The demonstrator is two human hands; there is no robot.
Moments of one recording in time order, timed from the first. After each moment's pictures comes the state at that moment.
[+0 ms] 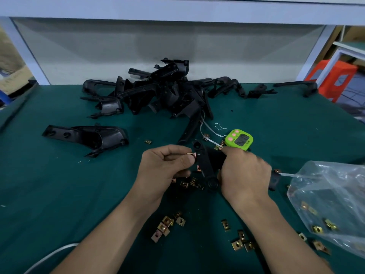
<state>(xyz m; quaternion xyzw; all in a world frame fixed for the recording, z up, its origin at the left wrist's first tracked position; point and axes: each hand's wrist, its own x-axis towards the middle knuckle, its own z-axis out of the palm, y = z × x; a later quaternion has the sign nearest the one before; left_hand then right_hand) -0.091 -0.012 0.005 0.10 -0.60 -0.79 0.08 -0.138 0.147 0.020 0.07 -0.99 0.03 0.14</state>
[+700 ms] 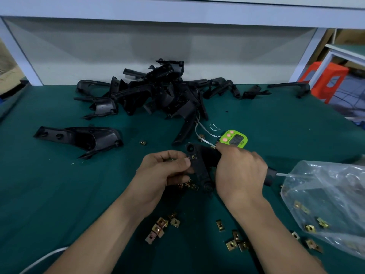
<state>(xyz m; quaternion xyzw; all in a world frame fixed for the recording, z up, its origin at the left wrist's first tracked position) -0.090 -0.014 0.007 0.10 -0.57 -0.82 -0.01 -0.137 0.143 0.018 0.06 -0.97 0.08 0.23</state>
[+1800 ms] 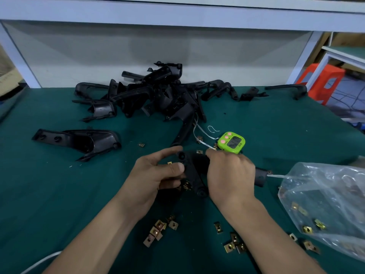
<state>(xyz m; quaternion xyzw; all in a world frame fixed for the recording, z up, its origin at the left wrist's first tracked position) -0.087 -0.022 0.007 0.12 -0.57 -0.81 -0.02 -0.138 0.136 0.014 0.13 -0.95 0.07 0.27</state>
